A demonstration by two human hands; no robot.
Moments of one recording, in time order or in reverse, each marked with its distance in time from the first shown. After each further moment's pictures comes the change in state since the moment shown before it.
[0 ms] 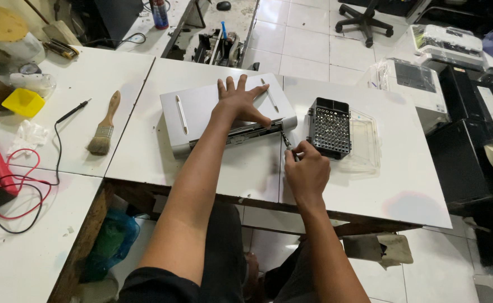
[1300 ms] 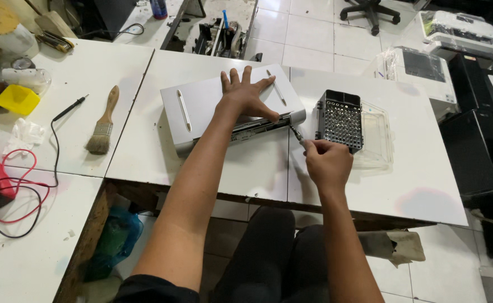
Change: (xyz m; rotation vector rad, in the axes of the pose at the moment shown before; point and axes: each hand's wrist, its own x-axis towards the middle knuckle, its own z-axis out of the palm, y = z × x) left_hand -0.003 -0.002 0.000 -0.021 0.014 0.007; right_hand 0.017 0.006 -0.009 0.161 -0.025 0.111
